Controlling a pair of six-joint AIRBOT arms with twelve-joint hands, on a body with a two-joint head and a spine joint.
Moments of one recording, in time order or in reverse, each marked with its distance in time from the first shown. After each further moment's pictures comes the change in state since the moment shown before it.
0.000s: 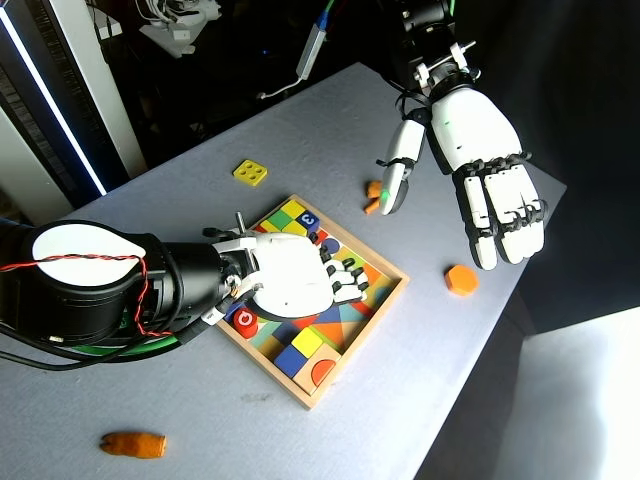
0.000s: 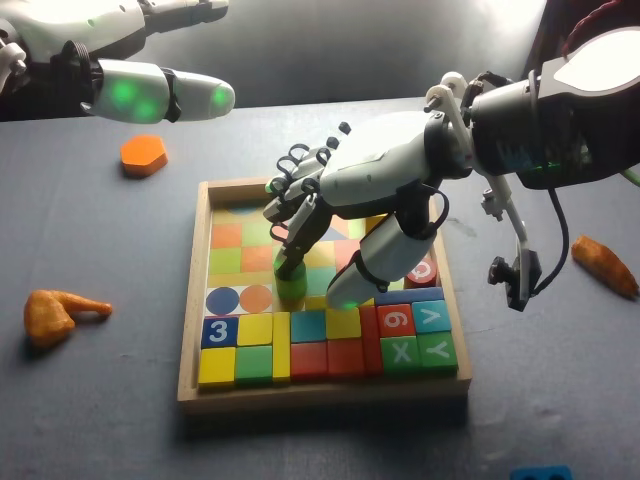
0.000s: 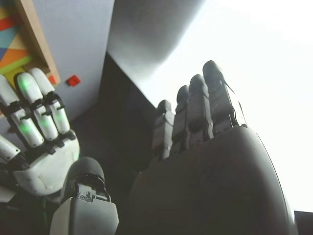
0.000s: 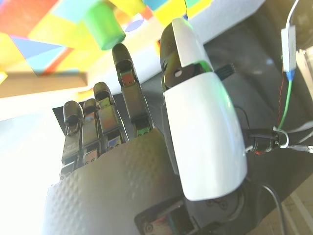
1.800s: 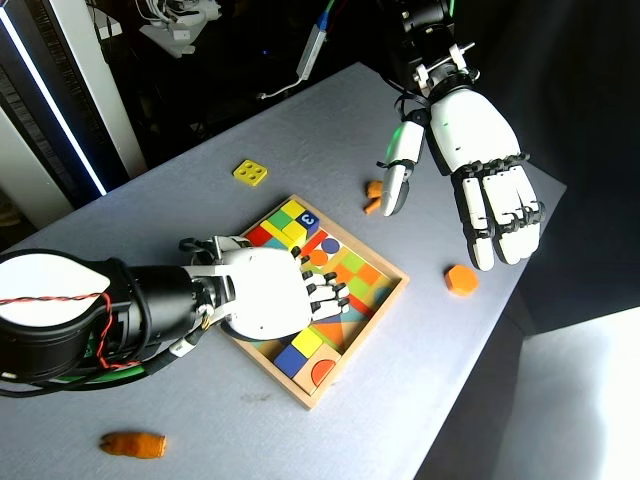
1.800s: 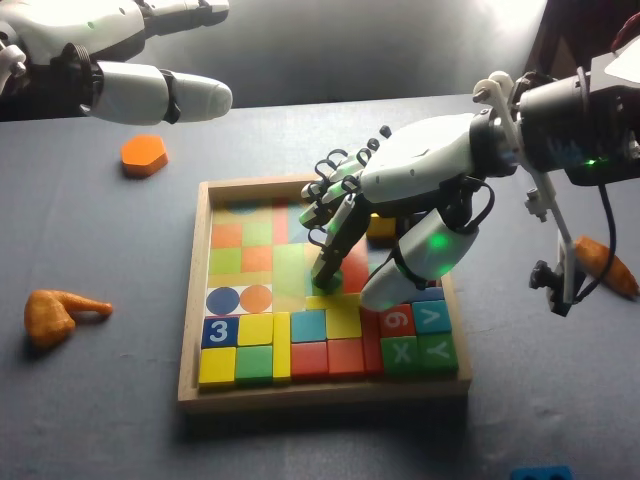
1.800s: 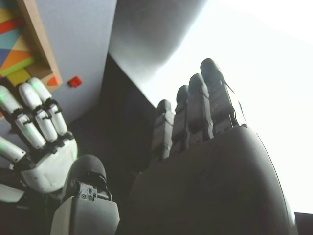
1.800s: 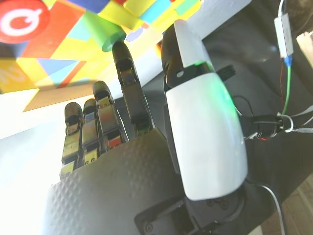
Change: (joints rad) left arm 0.003 0.000 0.000 -0.001 0.005 0.000; right arm -0.020 0.063 0.003 0.013 0.074 0.072
